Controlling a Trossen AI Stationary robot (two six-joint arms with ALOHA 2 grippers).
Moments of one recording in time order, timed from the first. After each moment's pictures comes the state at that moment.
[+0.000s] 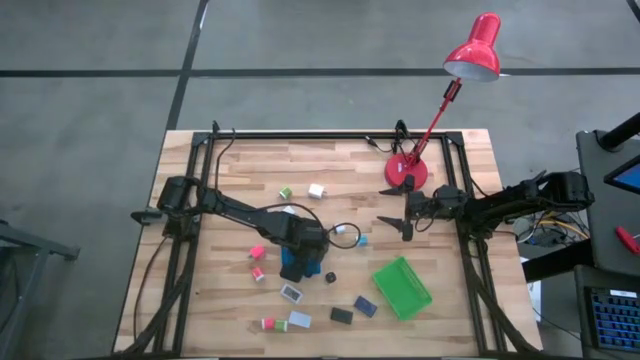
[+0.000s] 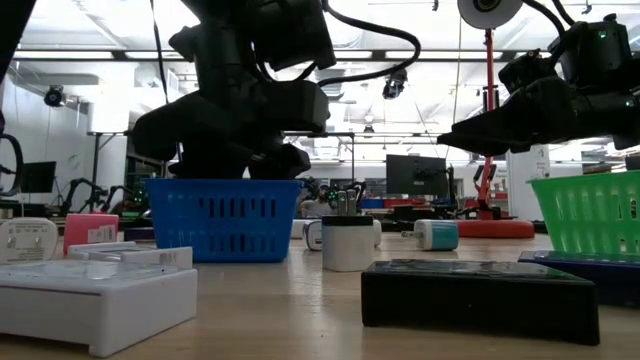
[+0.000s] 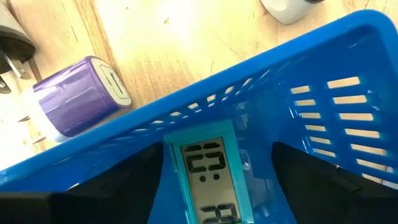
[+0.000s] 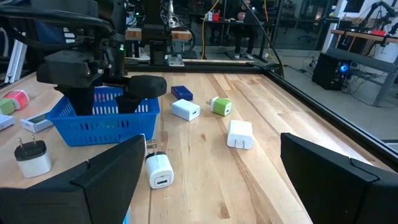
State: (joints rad) left arm -0.17 1.95 1.24 -0.59 0.07 0.16; right arm -0.15 1.15 0.01 1.05 -0.03 -0.03
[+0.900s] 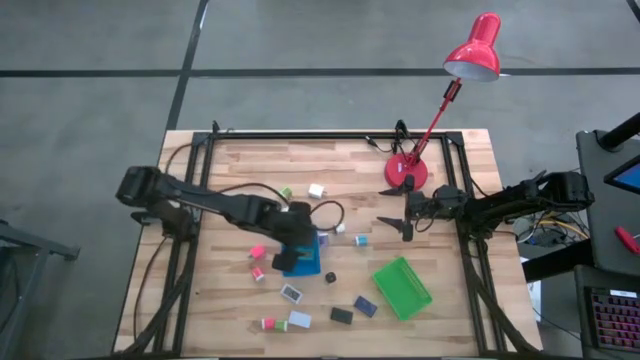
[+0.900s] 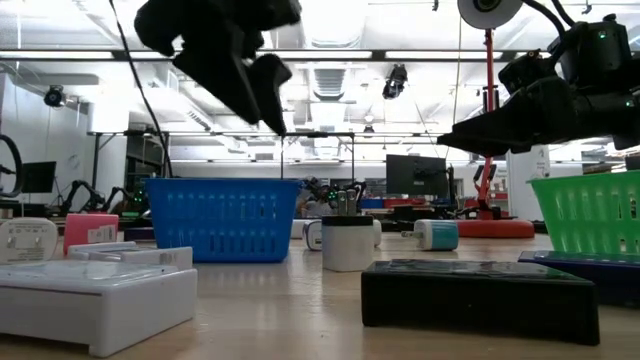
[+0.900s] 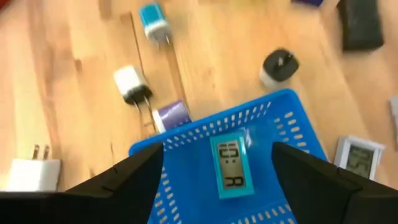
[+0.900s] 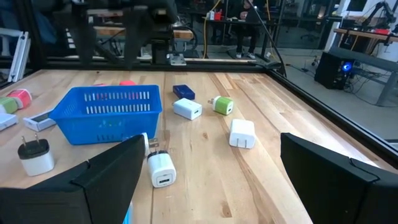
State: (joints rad) left arm -0.17 1.61 1.17 -0.58 -0.03 0.12; right arm -0.15 1.15 0.01 1.05 -0.03 -0.03
